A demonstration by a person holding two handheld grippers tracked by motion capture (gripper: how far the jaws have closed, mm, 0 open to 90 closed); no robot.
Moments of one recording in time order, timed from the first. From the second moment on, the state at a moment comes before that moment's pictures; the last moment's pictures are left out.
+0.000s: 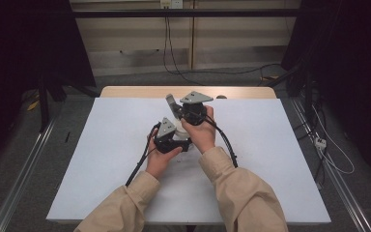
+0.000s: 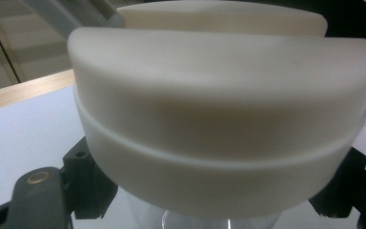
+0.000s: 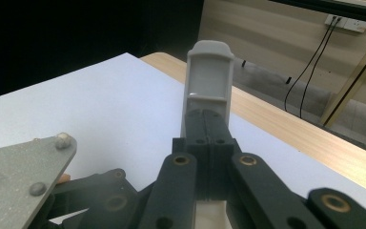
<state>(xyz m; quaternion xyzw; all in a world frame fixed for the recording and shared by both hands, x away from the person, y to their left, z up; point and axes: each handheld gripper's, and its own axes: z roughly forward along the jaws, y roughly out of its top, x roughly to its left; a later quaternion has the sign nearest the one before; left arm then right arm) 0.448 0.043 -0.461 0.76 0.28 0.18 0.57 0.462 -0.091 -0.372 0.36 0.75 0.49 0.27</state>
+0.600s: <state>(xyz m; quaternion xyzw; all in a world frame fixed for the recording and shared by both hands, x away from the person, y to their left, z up) 0.448 0.043 -0.461 0.76 0.28 0.18 0.57 0.467 -0.088 -0.373 0.37 0.75 0.48 0.26</state>
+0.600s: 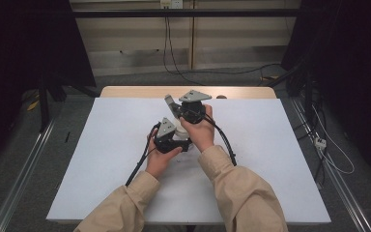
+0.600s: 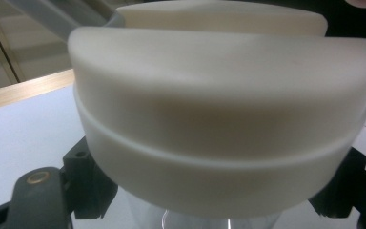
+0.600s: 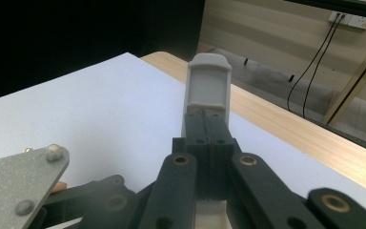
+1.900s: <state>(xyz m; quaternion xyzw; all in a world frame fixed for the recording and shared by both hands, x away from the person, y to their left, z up) 0.448 0.045 -0.461 0.75 0.28 0.17 0.57 0.473 -0.083 -0.381 0.38 0.76 0.48 0.25</state>
